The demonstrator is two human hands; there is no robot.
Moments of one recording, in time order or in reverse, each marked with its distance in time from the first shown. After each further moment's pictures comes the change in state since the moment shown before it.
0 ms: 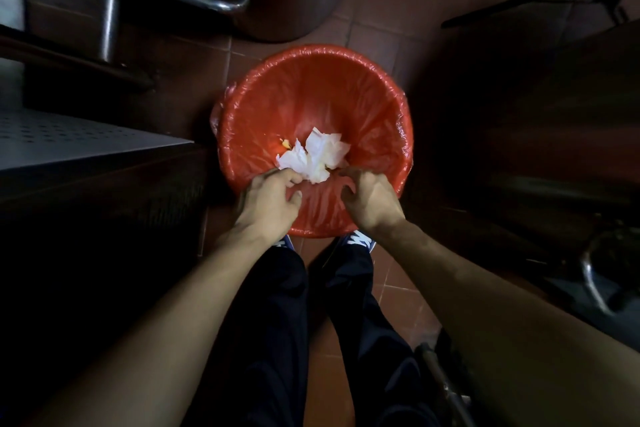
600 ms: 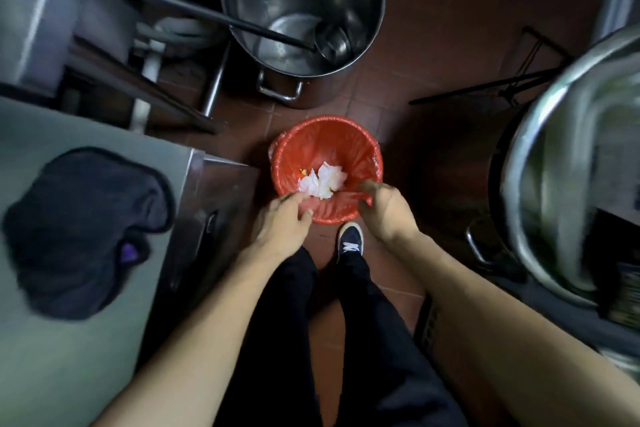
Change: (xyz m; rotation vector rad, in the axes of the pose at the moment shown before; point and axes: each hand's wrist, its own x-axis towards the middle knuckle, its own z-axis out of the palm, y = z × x) left_hand -0.218 0.081 -0.145 -0.023 0.031 0.012; right_hand -0.222 -0.119 -0.144 -0.092 0.139 -0.156
